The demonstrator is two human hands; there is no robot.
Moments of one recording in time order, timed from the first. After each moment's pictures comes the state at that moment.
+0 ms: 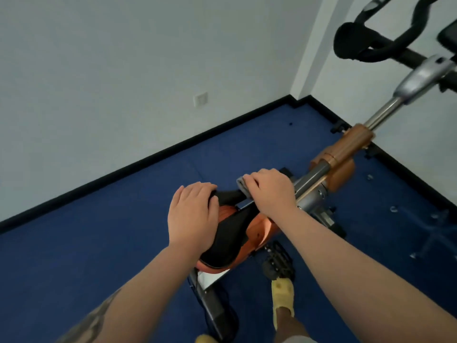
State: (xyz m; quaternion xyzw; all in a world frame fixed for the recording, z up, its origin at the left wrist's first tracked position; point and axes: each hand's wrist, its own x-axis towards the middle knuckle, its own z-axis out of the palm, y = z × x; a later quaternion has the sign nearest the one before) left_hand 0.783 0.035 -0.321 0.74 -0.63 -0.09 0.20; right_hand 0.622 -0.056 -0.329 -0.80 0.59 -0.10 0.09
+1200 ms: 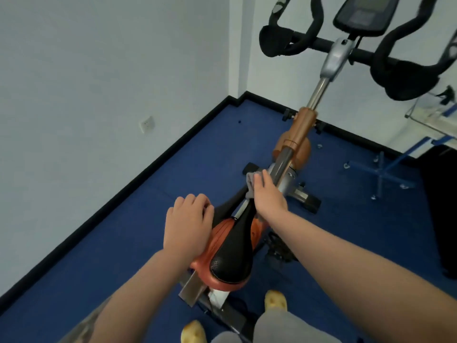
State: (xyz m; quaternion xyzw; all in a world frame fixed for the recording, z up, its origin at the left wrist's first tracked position) left_hand 0.820 -0.014 -0.319 0.62 -0.76 -0.15 0.14; right_hand 0.636 -0.039 -0.335 -0.40 0.80 -0.25 0.36
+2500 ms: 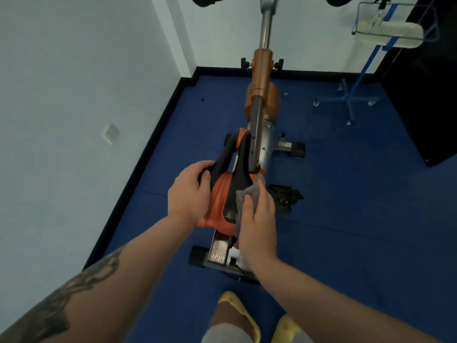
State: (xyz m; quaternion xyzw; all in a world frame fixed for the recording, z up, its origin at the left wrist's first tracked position) left_hand 0.839 -0.016 -0.326 0.50 -0.78 -0.31 0.21; right_hand 0.768 0.105 -0.352 -0.24 0.75 -0.55 0.27
